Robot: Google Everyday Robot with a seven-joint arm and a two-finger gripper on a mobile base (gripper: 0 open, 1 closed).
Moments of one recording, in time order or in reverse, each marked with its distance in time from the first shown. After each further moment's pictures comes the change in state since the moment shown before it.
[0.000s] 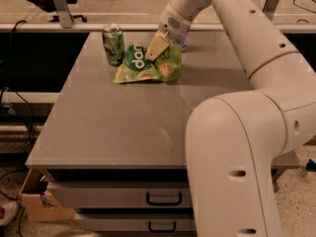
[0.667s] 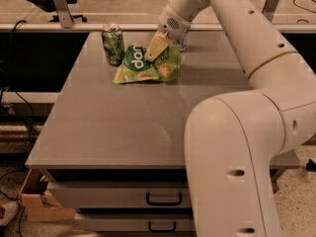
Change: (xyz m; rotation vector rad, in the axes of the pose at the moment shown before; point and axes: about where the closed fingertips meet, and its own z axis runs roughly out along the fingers) arm -0.002 -0.001 0.002 0.002 -0.003 0.000
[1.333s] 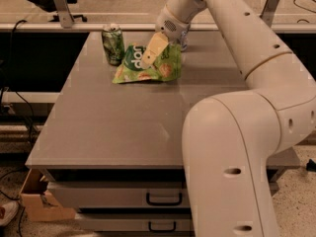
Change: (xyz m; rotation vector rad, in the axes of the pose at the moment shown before) arm -0.004 -0.004 0.008 0.005 -0.010 0.000
